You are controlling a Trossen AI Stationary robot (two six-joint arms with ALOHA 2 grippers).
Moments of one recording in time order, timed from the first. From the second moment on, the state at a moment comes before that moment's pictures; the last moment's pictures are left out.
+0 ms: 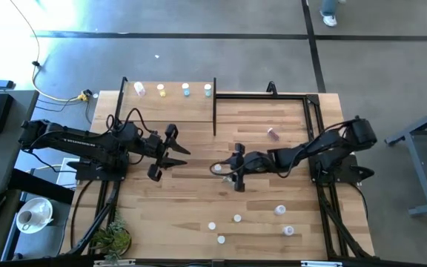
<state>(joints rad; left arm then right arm) 0.10 0.96 0.49 0.57 0.25 -0.04 0.16 1.62 0.75 0.37 0.18 0.01</state>
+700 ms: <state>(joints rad) 0.10 0.96 0.49 0.57 0.25 -0.04 0.12 1.77 0.77 0.46 0.21 0.05</state>
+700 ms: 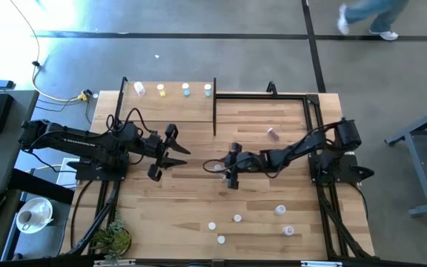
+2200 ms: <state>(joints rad) 0.10 0.89 0.49 0.48 -0.01 -0.07 0.09 1.83 0.77 0.52 0.14 0.08</state>
